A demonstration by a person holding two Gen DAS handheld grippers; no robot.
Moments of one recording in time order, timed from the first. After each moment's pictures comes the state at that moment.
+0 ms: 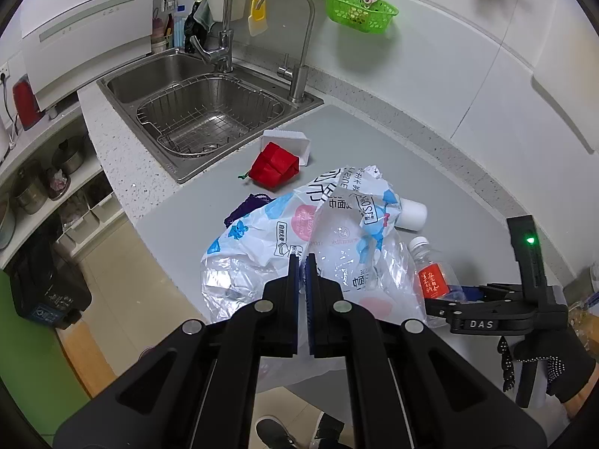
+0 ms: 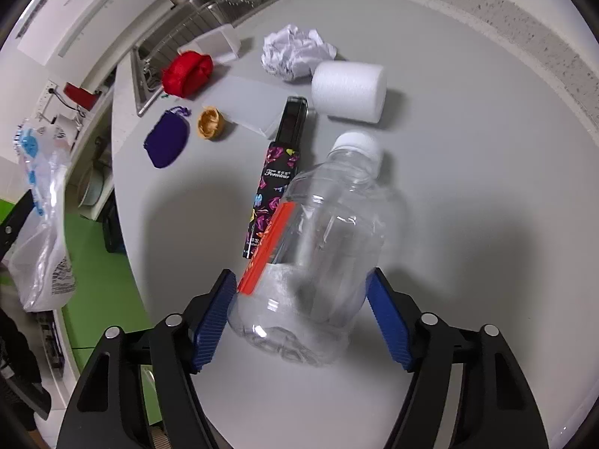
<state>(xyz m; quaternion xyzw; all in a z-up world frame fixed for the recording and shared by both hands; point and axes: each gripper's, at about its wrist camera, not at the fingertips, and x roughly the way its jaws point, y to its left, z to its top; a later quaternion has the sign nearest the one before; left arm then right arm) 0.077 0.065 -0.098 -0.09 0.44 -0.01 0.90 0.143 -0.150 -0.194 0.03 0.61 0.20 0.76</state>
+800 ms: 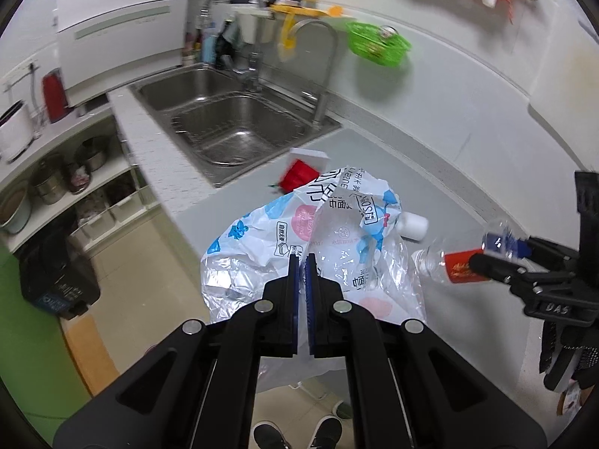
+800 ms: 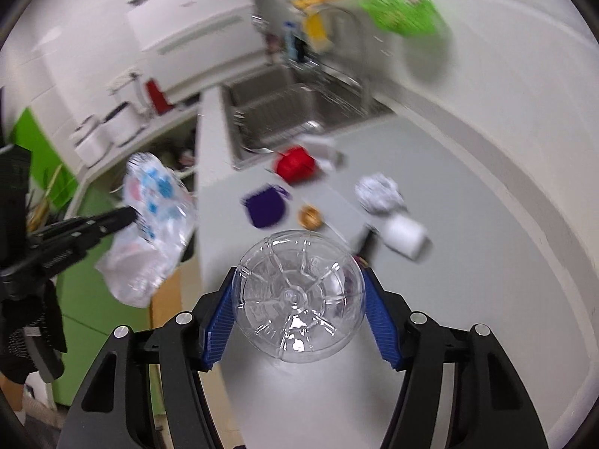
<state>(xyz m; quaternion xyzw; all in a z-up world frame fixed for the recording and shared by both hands) 0.017 0.094 -0.067 -0.11 0.40 0.04 0.91 0.093 -0.101 -0.071 -0.06 0.43 0.33 0.84</state>
